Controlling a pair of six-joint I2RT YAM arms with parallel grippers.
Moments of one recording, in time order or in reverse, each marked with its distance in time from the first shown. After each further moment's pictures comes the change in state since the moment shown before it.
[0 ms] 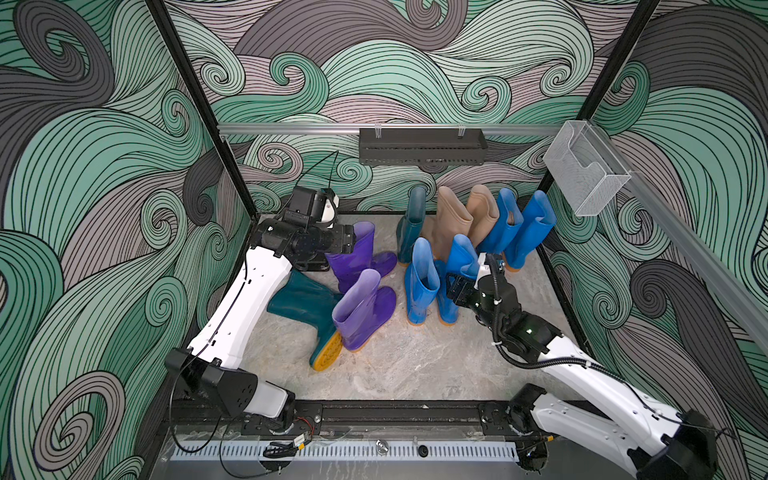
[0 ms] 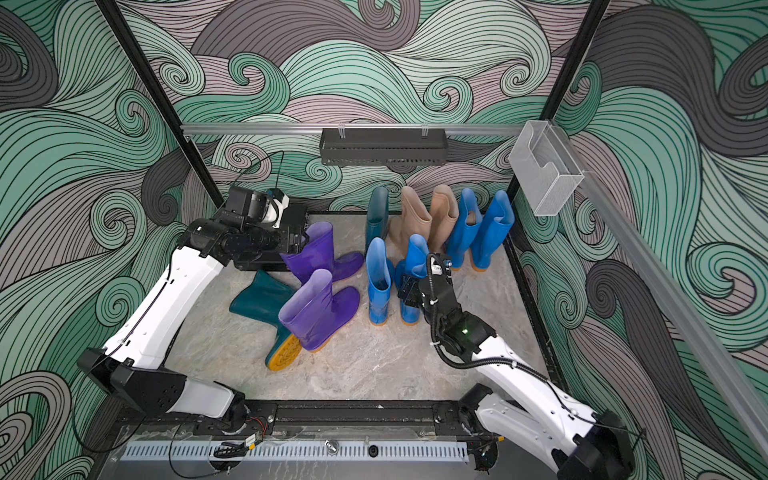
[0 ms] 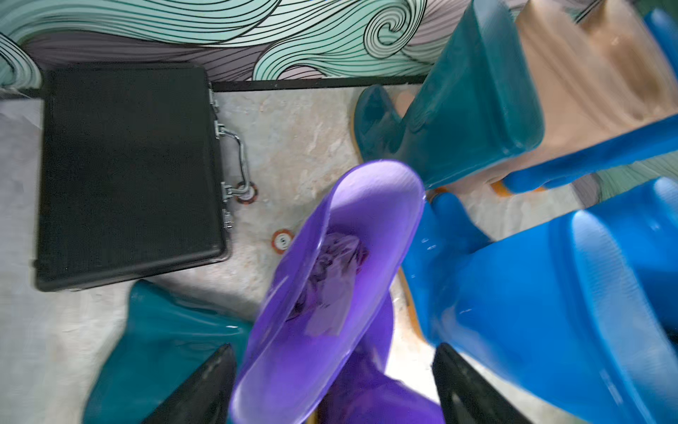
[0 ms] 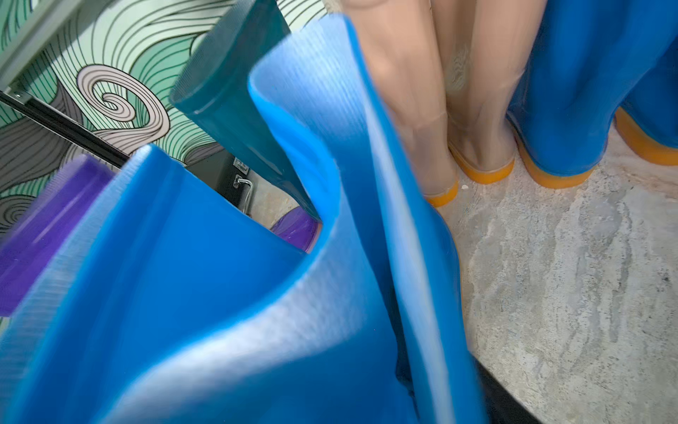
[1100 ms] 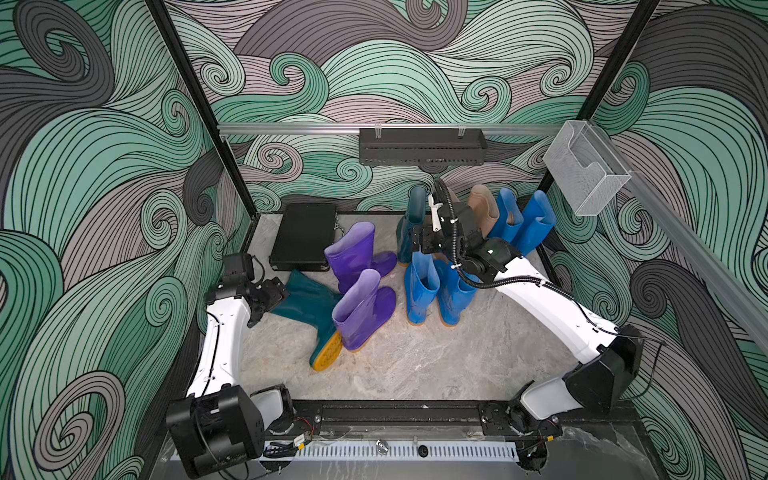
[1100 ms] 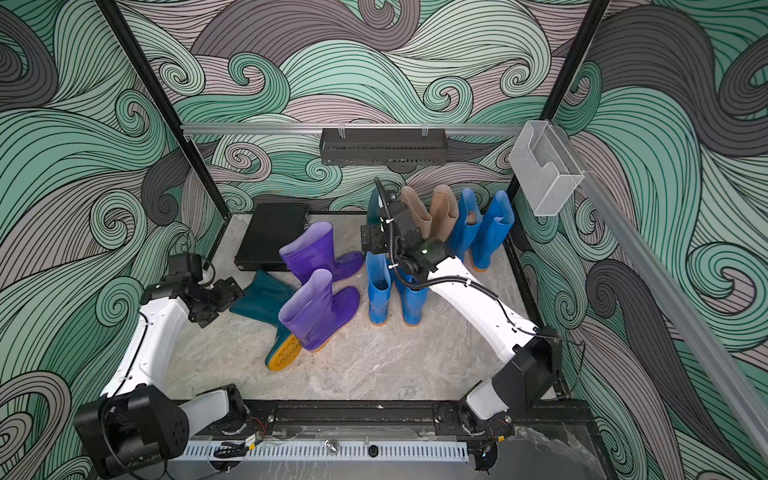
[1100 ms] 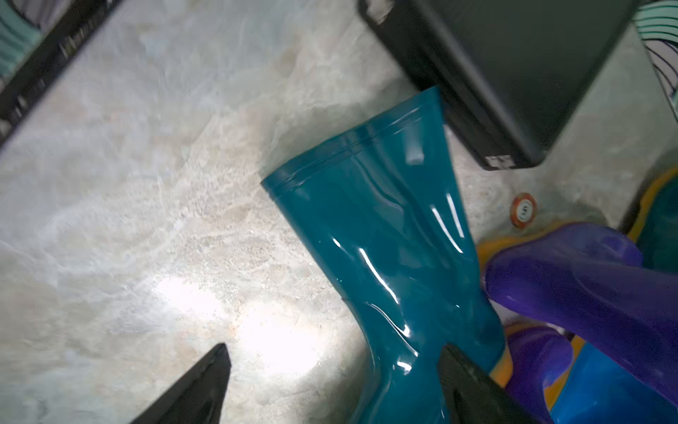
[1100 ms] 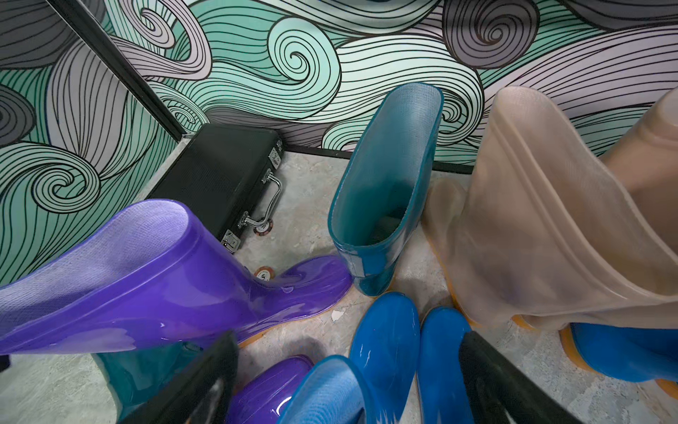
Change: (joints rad) left arm 0.649 -0.278 -0.794 0.171 0.119 -0.333; right arm -0.002 0.586 0.747 -0.225 -0.100 -0.366
